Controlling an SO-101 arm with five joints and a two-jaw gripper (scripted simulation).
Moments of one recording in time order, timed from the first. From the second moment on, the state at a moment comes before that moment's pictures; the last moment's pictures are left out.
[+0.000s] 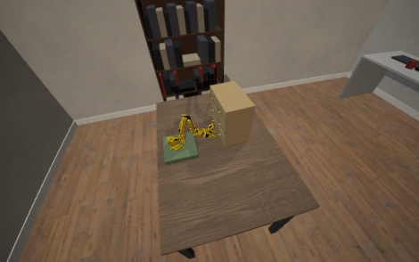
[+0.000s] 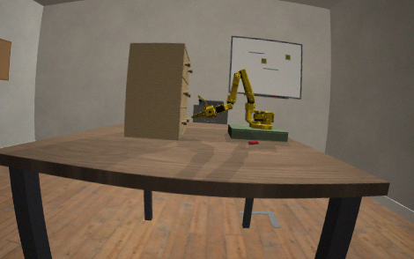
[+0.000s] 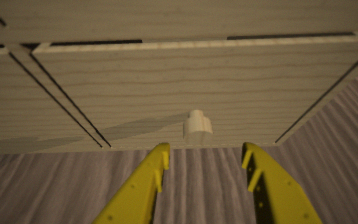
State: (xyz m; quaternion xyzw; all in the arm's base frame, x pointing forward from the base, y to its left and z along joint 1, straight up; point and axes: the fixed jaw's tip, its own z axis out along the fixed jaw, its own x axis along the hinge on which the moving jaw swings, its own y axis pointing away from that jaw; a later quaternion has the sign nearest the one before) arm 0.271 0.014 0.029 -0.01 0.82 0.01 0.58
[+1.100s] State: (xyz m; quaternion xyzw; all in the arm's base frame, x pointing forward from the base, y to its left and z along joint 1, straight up) arm 0.291 0.014 0.018 -0.01 0.82 0.01 0.58
